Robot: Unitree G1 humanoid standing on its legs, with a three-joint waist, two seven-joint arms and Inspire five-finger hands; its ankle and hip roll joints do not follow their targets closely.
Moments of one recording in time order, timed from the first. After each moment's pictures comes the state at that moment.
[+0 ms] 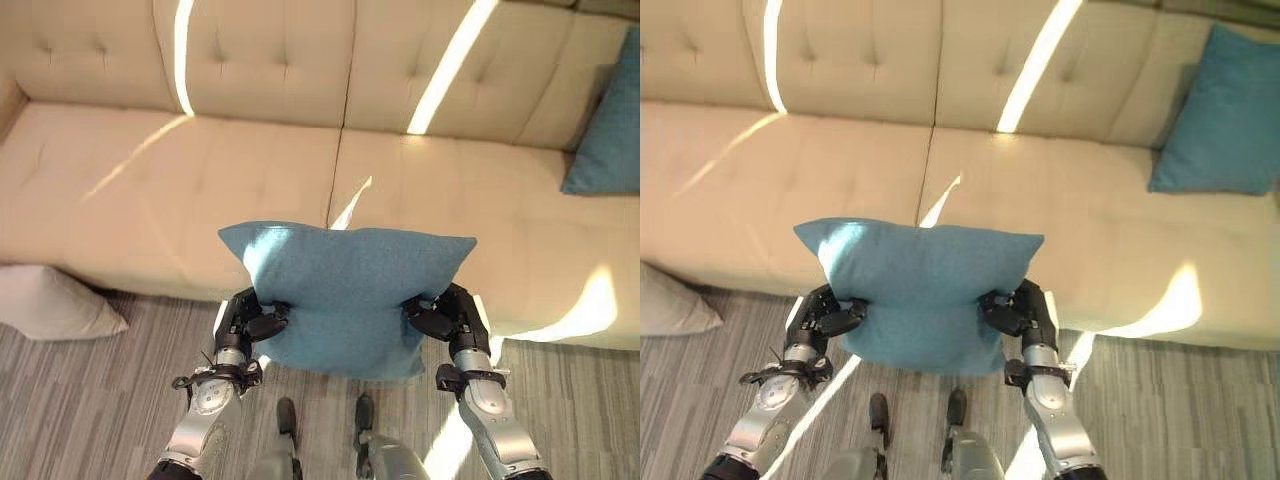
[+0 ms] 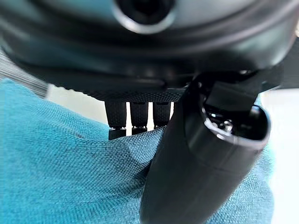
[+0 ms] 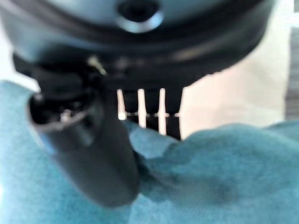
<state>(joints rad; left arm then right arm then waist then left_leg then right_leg) -0.01 0.34 -0.28 0.19 -0.49 -0.13 0.23 0.02 -0.33 0.11 0.14 0.21 -0.12 -0.24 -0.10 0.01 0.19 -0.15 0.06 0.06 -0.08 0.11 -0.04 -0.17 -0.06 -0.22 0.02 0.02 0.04</state>
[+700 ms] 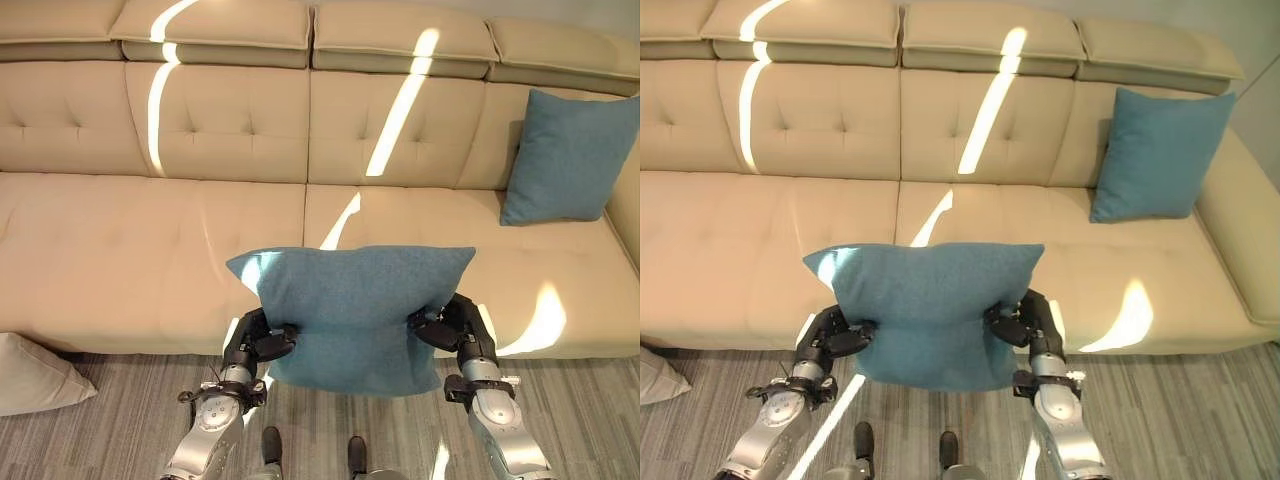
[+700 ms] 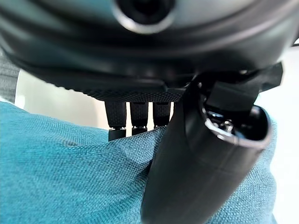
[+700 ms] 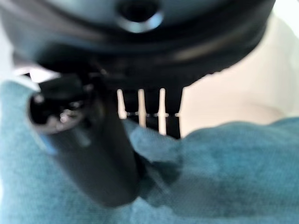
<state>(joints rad) 0.06 0.35 -0.31 0.19 -0.43 -0.08 0.21 0.08 -0.34 0.10 0.14 0.18 -0.09 -0.22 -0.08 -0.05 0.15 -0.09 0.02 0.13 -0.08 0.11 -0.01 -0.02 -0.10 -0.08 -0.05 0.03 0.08</state>
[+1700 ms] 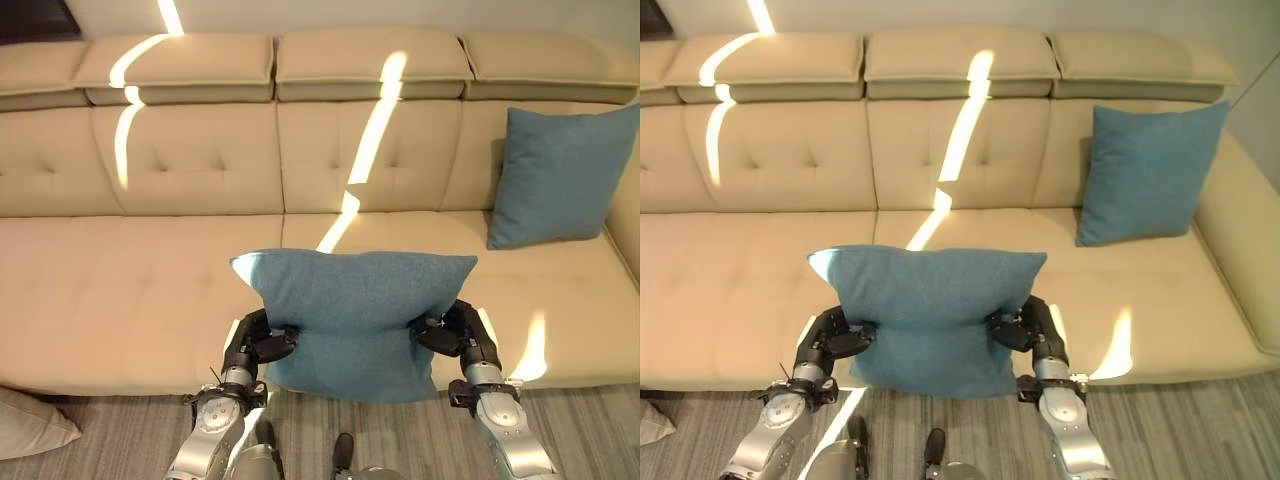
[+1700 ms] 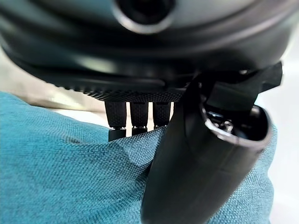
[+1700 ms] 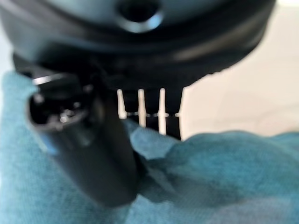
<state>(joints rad) 0.06 0.30 -0.28 0.20 -0.40 -0.08 0.18 0.08 -0.37 0.09 0.14 0.16 -0.08 -0.19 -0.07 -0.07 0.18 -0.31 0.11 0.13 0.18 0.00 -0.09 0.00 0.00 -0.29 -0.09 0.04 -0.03</state>
